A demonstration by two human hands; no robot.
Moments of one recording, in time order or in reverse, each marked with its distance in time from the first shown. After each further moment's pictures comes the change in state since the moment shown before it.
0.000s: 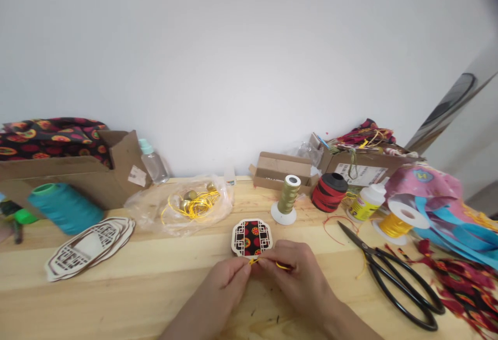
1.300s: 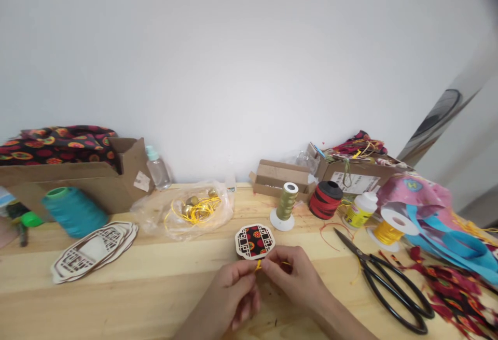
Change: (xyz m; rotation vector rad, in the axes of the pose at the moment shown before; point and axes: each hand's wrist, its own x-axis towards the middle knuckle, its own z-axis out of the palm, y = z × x) left_hand 0.008 -0.008 0.011 -0.480 -0.107 -0.090; right_hand 0.002 0.001 0.006 0.397 0.003 0.326
